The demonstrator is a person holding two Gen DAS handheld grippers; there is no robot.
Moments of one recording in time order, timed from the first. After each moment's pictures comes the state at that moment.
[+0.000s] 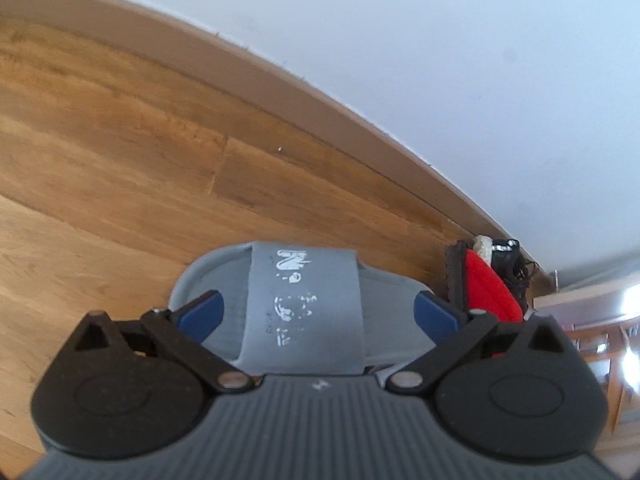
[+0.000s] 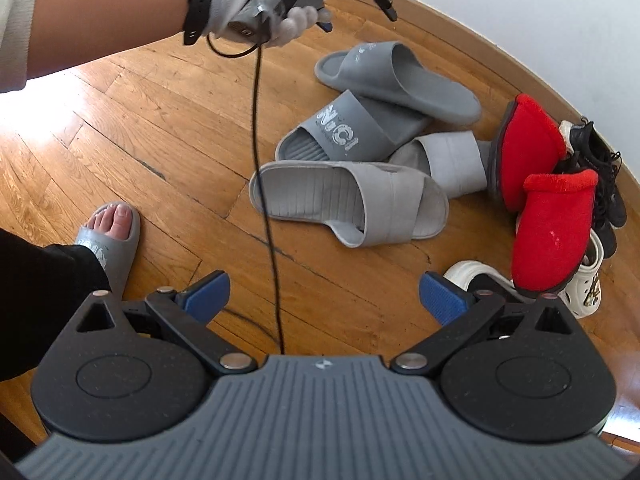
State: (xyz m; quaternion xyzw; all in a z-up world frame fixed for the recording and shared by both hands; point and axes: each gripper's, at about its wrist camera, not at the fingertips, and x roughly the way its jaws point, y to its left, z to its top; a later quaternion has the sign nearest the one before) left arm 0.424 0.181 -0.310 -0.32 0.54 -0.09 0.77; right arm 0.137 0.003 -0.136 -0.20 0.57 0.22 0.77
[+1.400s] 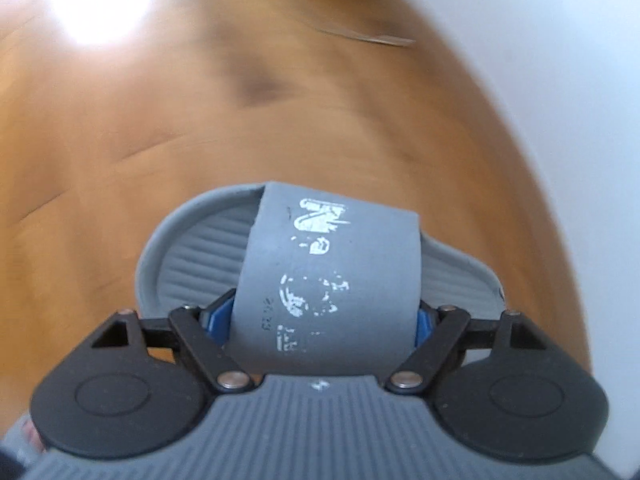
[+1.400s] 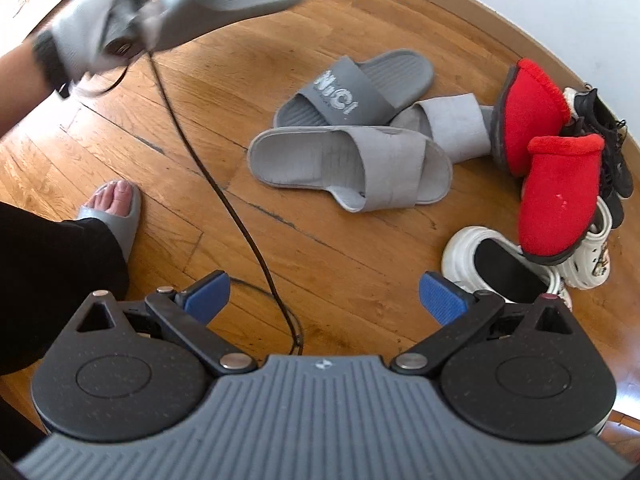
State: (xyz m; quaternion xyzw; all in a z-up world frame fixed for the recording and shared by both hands) left arm 0.207 0.379 -0.302 -0.45 0.44 0.38 0.68; right arm 0.130 0.000 -0.144 -0.19 0.60 0.22 0.75
